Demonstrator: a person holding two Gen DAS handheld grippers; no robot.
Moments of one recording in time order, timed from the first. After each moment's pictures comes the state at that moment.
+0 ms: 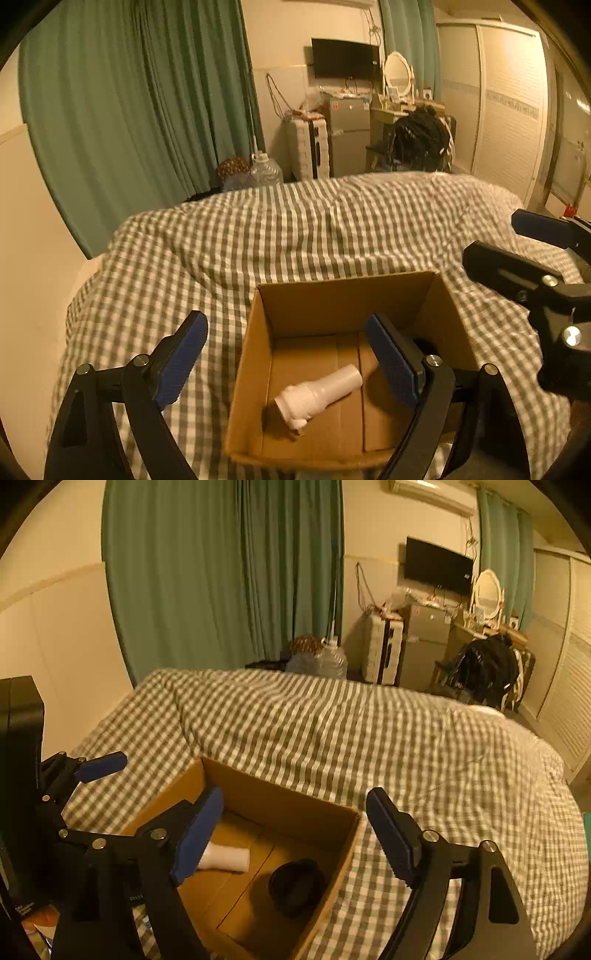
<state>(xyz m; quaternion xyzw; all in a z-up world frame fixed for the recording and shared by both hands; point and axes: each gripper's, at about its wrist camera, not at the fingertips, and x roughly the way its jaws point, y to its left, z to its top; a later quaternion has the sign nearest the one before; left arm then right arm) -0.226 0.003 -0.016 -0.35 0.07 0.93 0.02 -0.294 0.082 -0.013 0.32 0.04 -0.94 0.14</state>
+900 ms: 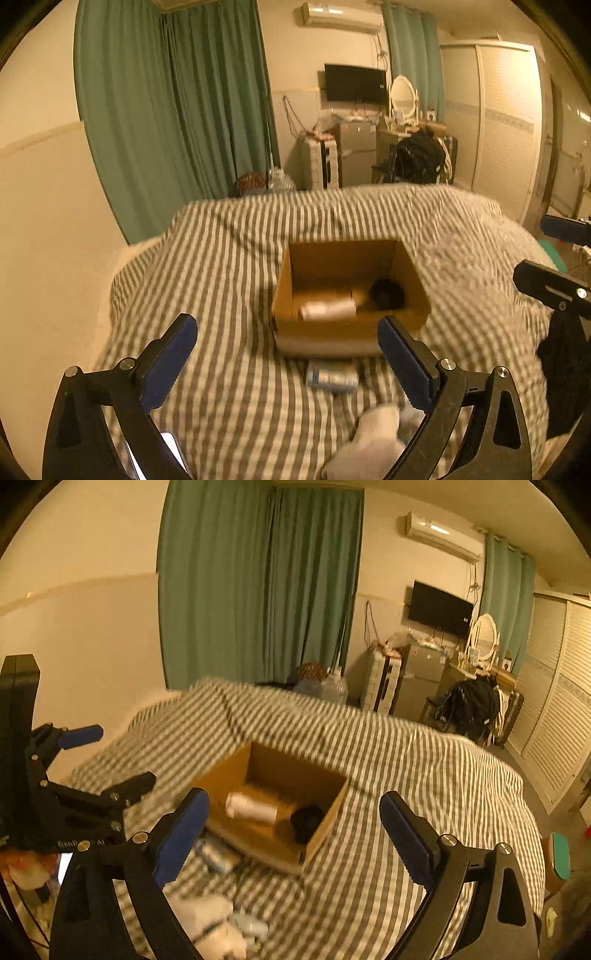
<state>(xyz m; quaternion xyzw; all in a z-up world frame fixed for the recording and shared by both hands) -0.046 -0.027 0.020 -0.32 0.06 0.94 0.00 -0.099 0.092 0.055 0.28 0.10 -0.94 0.16</state>
